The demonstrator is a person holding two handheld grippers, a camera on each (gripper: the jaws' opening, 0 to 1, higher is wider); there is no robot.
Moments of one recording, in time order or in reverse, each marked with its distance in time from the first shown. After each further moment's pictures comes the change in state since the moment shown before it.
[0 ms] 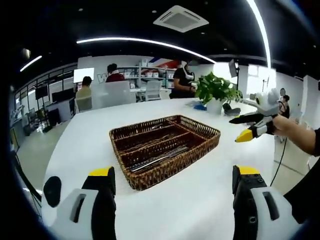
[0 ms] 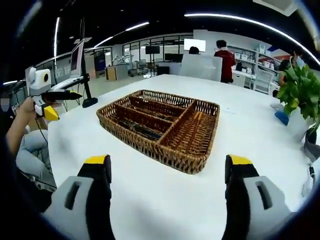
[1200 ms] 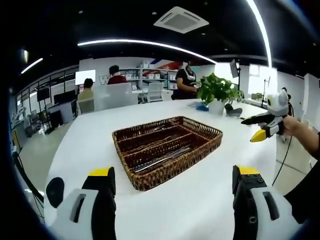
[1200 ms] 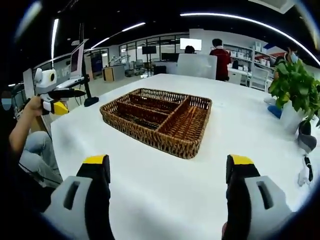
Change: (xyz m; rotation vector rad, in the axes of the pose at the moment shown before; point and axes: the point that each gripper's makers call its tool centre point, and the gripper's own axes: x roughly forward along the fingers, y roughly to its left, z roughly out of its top) left arm -0.002 0.005 -0.001 0.011 -0.005 0.018; right arm -0.032 0.006 -0.008 0.020 -0.001 -0.025
